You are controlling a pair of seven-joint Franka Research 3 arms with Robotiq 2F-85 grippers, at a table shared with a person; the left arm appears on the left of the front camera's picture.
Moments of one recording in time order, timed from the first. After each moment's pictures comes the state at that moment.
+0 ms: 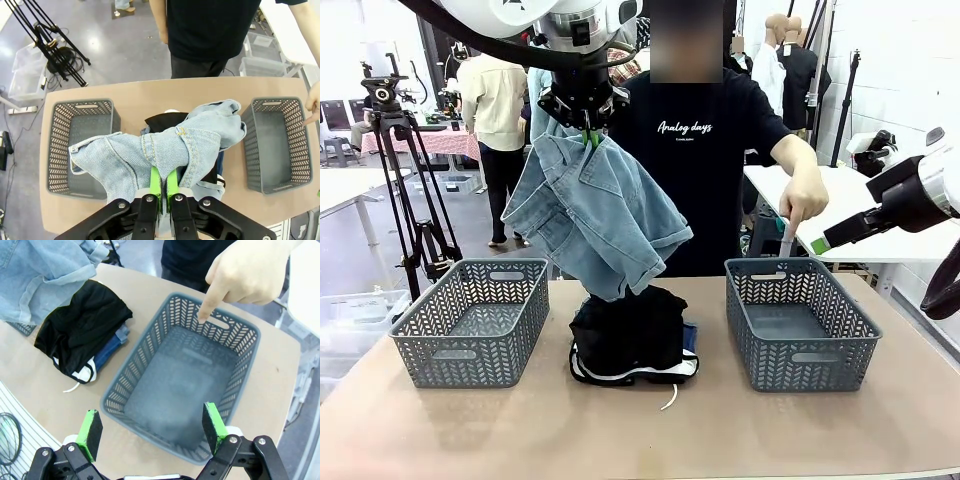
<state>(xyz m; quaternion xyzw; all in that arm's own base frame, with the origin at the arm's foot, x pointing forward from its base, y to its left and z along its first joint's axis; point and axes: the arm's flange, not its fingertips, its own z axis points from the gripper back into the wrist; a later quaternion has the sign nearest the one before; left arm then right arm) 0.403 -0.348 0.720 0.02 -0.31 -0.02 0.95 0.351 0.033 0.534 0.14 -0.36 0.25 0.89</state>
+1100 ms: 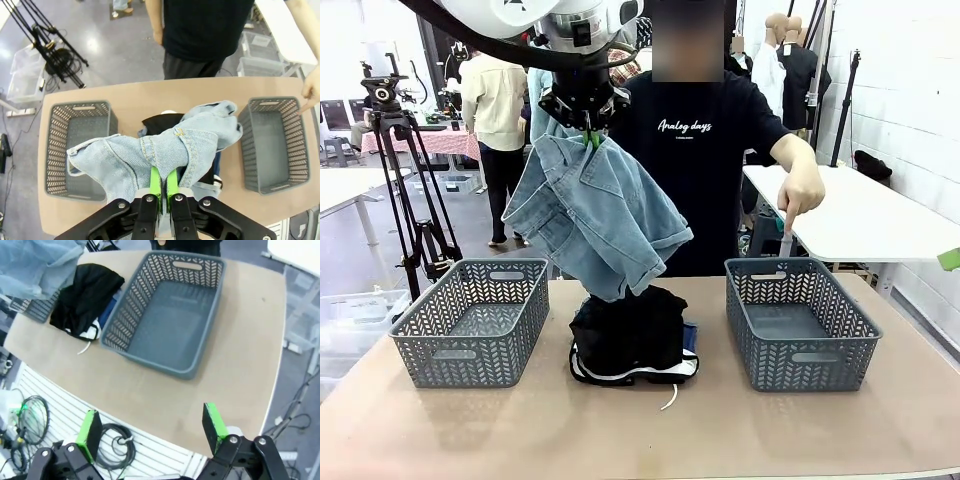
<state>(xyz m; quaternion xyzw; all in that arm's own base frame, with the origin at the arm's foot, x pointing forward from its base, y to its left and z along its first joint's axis) 0.400 -0.356 0.725 0.01 -0.32 -0.03 0.95 0.259 -0.094 0.552 0.20 -0.31 0.16 0.91</state>
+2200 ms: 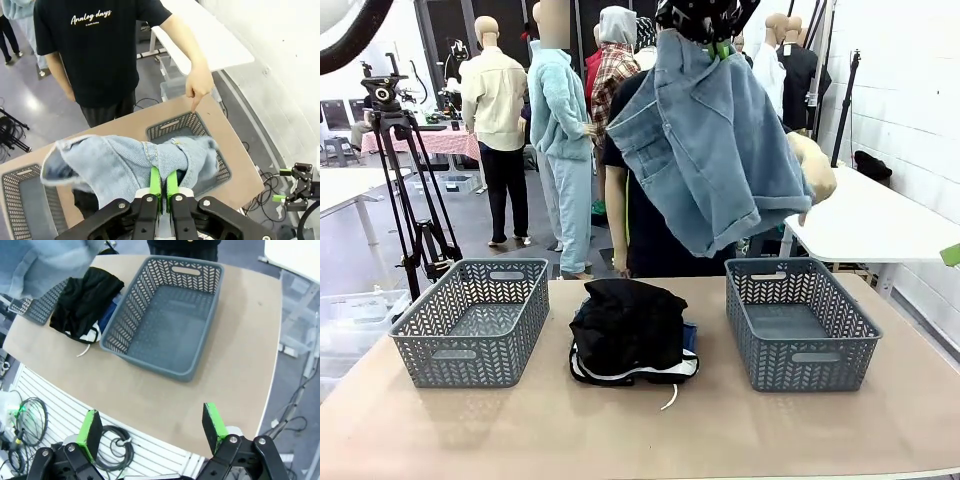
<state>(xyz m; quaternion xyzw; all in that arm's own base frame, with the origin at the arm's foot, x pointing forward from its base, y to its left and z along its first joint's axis) 0.360 -0.475 0.816 -0.12 -0.39 -0.18 0.90 0.253 -0.092 0.560 0.19 -0.33 0.16 0.91</state>
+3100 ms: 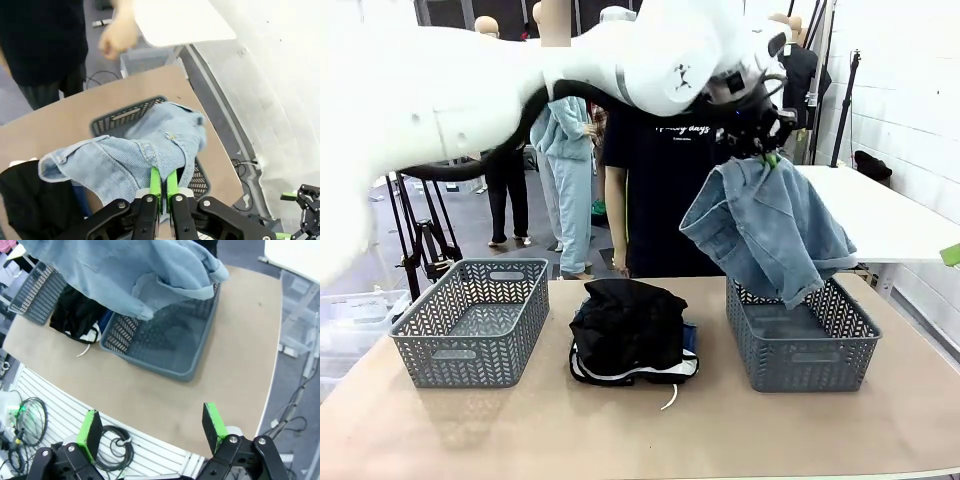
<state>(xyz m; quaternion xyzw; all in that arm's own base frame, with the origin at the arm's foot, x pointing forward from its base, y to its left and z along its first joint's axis) 0.468 -0.565 0.659 -0.22 -0.29 -0.18 0.92 0.253 -0.092 0.560 0.19 -0.33 0.16 0.91</state>
